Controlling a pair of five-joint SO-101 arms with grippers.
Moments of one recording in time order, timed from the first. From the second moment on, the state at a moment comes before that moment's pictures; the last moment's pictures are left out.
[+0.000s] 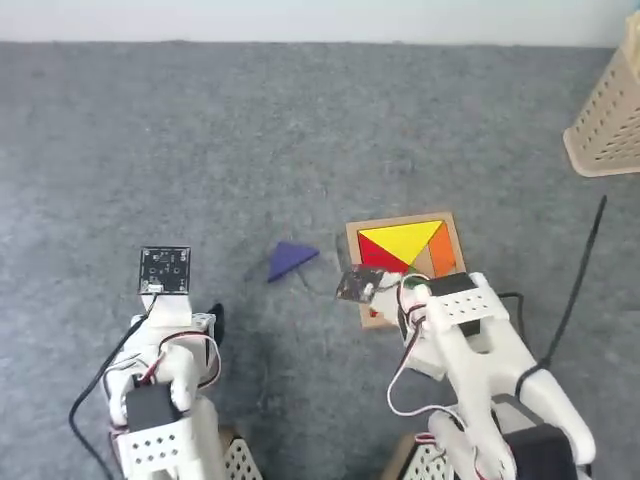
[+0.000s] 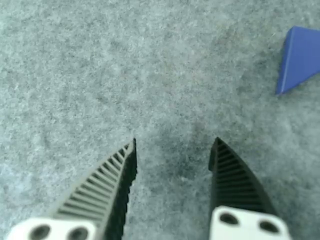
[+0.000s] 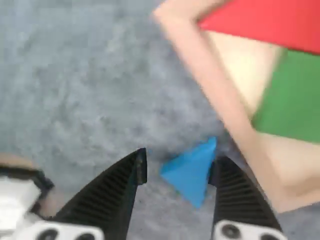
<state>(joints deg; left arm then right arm) -19.4 -103.2 96.8 72.0 -7.3 -18.2 -23.5 62.6 64.7 54.5</state>
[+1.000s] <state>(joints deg) -19.4 -103.2 96.8 72.0 -7.3 -17.3 -22.4 60.6 63.7 58.2</state>
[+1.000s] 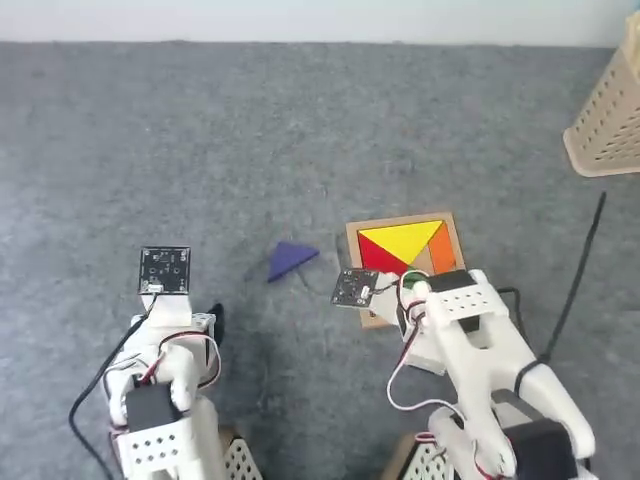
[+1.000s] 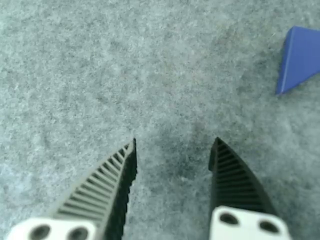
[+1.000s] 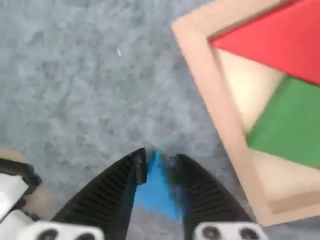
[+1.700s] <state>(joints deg) -19.4 -103.2 96.8 72.0 -7.3 -5.2 -30.7 59.6 77.9 85.8</state>
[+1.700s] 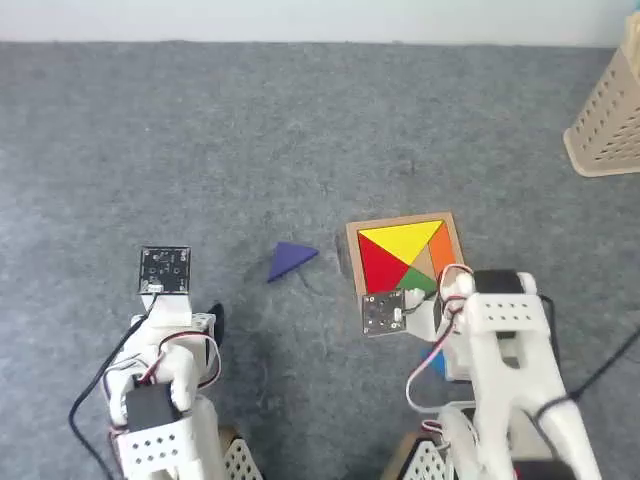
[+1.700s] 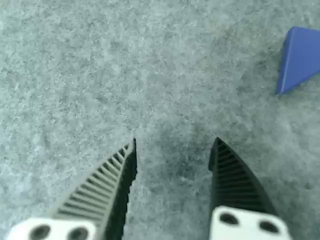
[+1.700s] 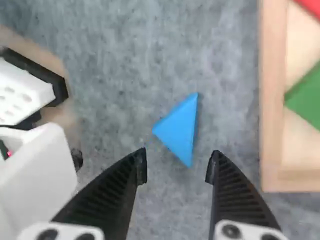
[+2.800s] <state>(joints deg) -19.4 -103.2 96.8 72.0 -7.3 -14.5 -12.0 53.3 64.0 41.9</state>
